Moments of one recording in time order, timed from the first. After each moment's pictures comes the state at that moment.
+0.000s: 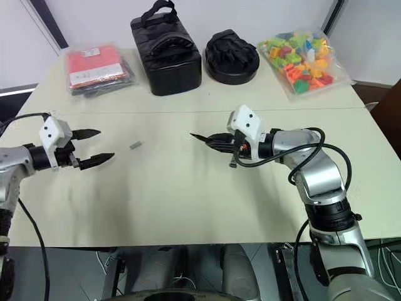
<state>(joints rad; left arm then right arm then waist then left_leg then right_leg) -0.35 0.83 0.16 0.34 -0.32 0.08 -1.12 -0.54 -0.57 0.06 -0.36 0.30 0.72 0.97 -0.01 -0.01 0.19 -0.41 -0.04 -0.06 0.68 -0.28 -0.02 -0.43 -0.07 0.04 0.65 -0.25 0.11</state>
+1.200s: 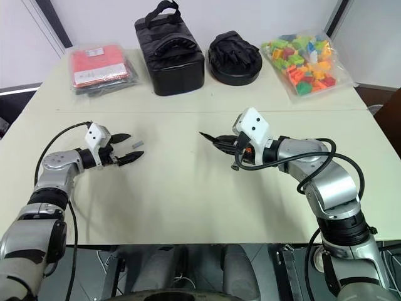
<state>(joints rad) -0.69 0.58 0.07 1.01 -0.16 -0.26 -1.10 -0.47 -0.65 0.05 -0.44 0.40 0.80 0.79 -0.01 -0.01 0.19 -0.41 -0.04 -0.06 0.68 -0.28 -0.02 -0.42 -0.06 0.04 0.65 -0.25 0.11</state>
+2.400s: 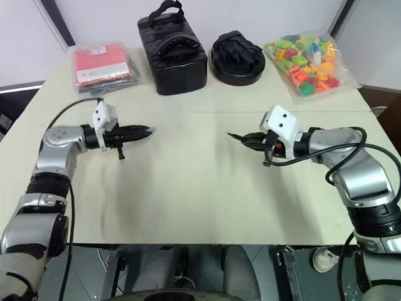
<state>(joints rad) -0.75 0.59 0.01 0.54 -0.23 -0.02 -1.34 -0.50 -0.89 0.03 -0.19 0.34 0.52 1.04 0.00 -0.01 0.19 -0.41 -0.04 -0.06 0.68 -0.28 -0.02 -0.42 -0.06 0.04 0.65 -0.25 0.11</state>
